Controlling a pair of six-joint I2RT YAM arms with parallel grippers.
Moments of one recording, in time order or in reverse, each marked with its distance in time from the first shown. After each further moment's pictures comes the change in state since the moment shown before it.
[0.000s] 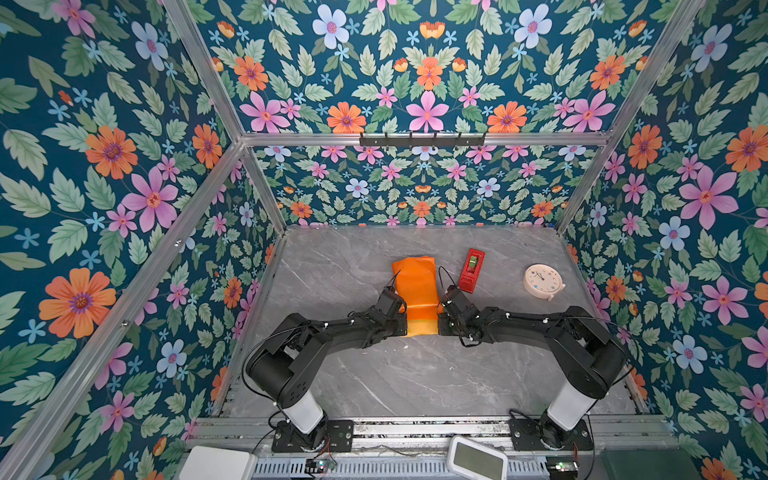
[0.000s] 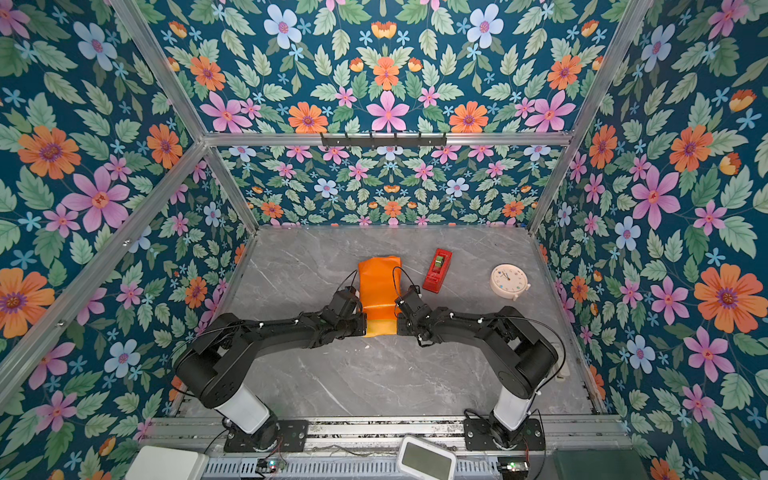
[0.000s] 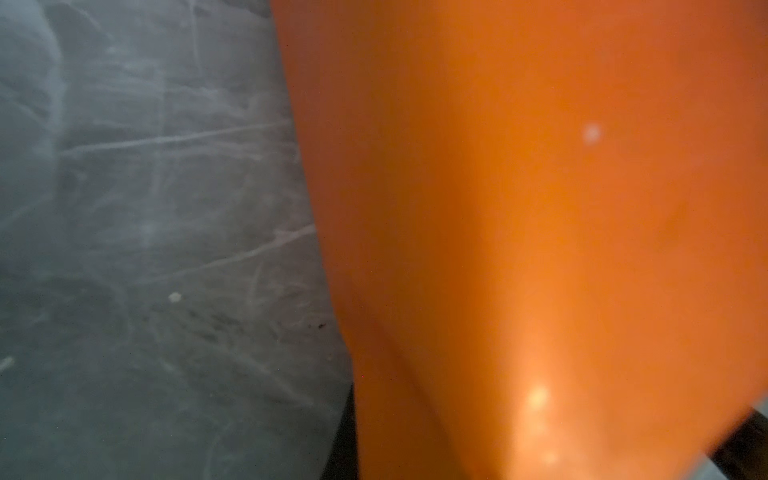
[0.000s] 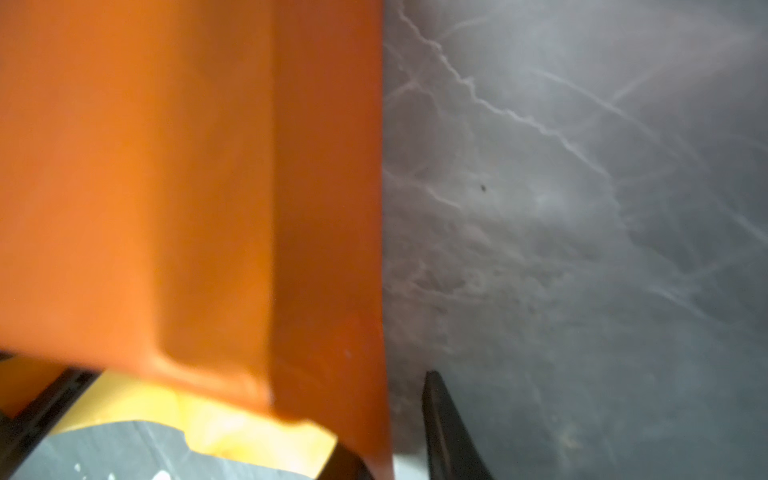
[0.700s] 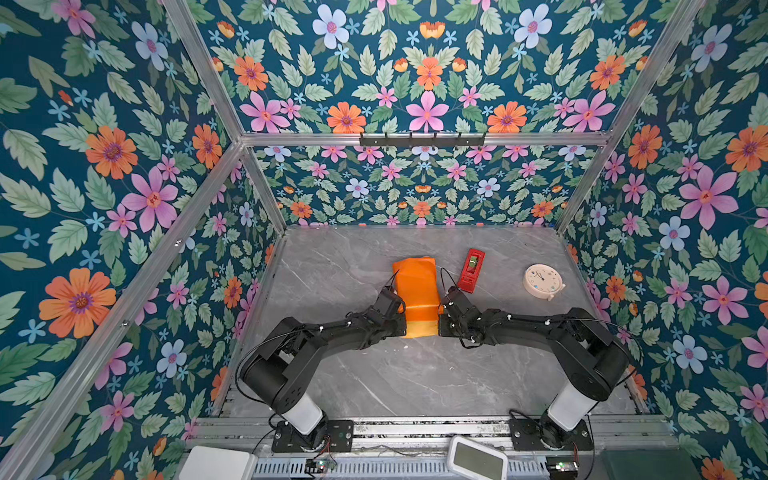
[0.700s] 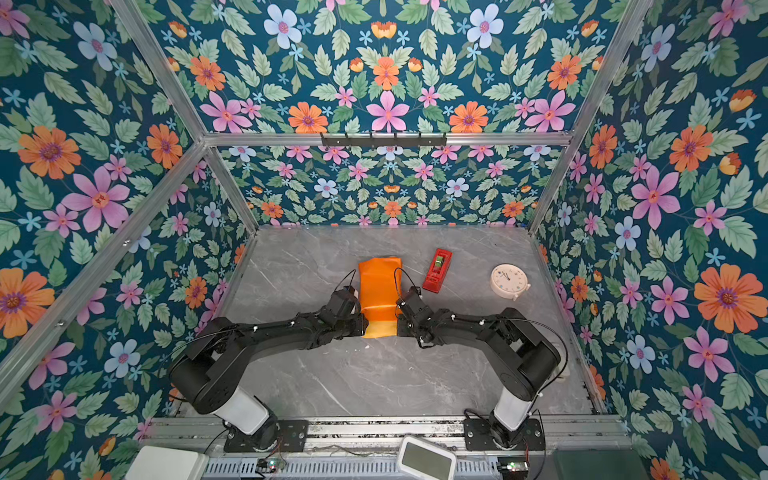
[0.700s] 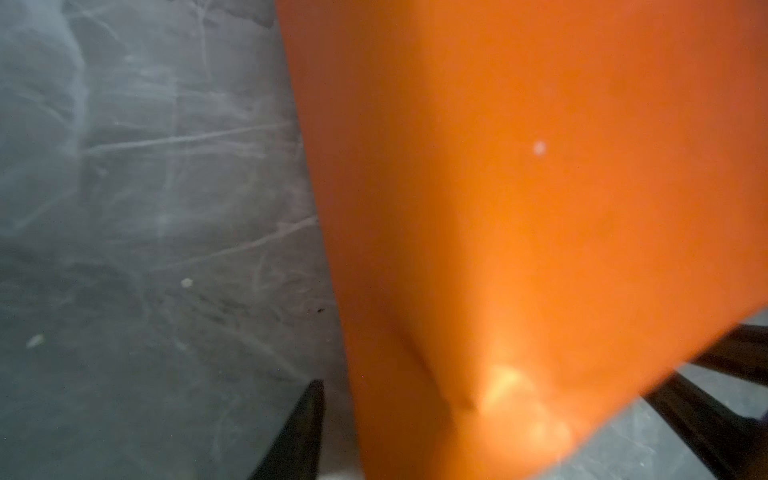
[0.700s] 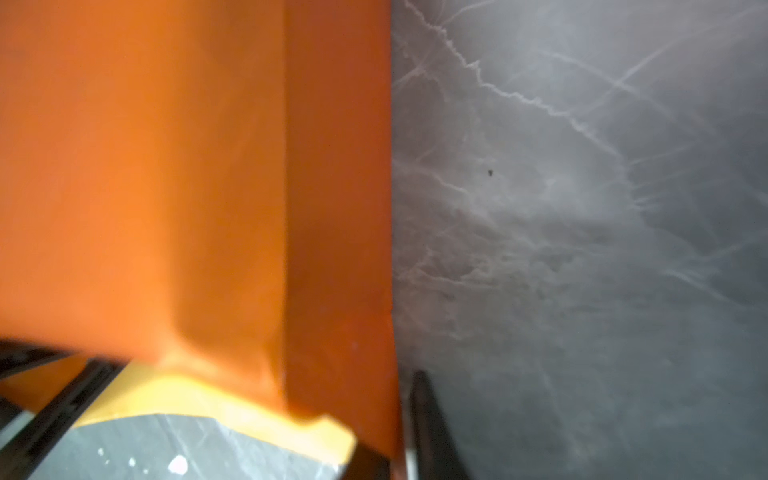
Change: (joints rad) left arm 0.000 -0.074 -0.020 -0.031 0.005 0.000; right arm 0.001 -0.025 -0.018 0.018 -0.020 0.010
